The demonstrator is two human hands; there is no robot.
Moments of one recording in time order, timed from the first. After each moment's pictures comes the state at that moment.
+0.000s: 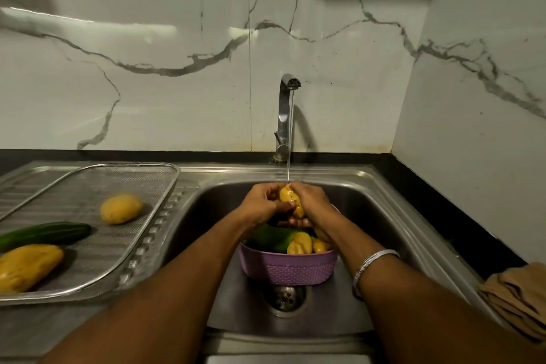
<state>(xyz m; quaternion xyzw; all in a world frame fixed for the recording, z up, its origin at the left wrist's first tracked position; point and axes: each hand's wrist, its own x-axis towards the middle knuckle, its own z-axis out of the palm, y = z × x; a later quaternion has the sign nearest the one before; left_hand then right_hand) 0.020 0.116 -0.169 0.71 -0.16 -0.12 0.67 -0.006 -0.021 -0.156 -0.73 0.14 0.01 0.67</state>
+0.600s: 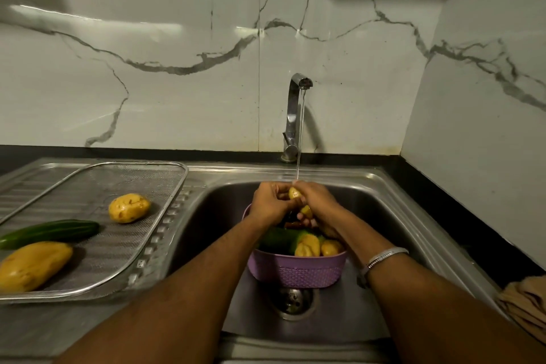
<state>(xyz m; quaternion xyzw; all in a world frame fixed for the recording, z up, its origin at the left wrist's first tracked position) 0.021 0.110 -0.175 0.75 -0.17 0.01 0.64 0.004 -0.021 -0.154 -0.76 0.11 0.02 0.63</state>
